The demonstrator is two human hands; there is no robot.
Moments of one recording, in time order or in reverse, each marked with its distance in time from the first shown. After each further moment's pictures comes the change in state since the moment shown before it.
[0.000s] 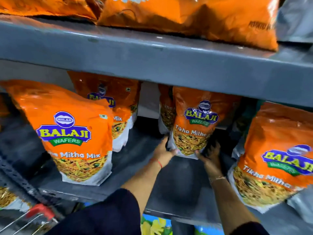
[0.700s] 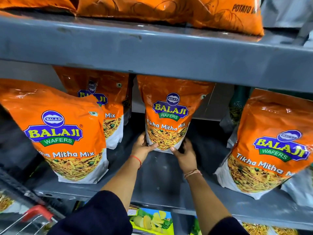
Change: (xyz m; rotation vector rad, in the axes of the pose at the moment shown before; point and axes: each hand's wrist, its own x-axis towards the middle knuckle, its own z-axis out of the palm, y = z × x) left_hand -0.004 -0.022 -0.043 -0.228 0.077 -0.006; right_hand -0.030 -0.001 0.059 -0.056 -0.071 0.043
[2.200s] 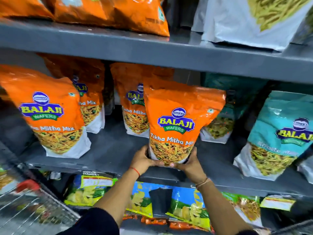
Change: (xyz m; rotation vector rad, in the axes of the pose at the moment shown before) left_hand -0.116 -0.007 0.094 0.285 -0.065 -0.050; right_hand -0.091 -0.004 -0.141 -0.053 -0.200 -0.046
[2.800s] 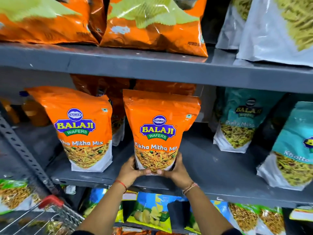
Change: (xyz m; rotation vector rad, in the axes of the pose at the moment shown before) left_hand -0.007 -0.034 -0.111 -0.127 0.045 0.080; right_hand 0.011 -0.038 0.115 0.086 -0.116 -0.030
